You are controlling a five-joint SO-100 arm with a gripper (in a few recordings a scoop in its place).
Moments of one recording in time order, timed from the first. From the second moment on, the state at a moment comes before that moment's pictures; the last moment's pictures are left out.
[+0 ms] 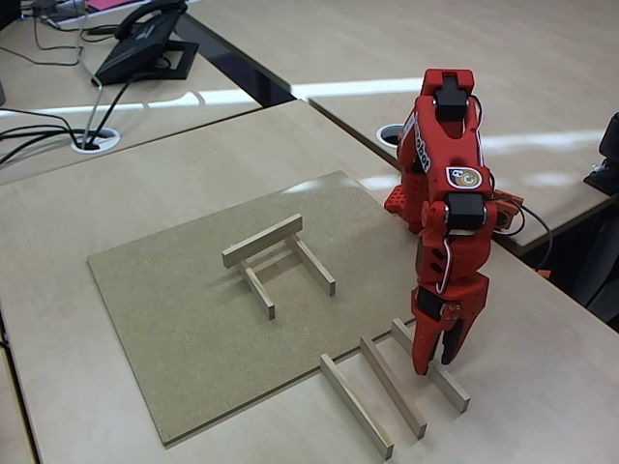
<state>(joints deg) -57.4 73.6 91.1 55.4 52.7</state>
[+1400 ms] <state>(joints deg) -56.5 72.1 91.1 52.4 58.5</state>
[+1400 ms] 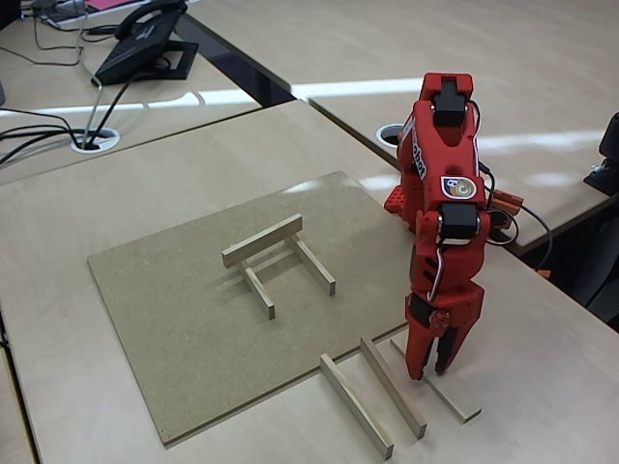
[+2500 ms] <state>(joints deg) -53.0 87.1 85.8 70.8 53.3</state>
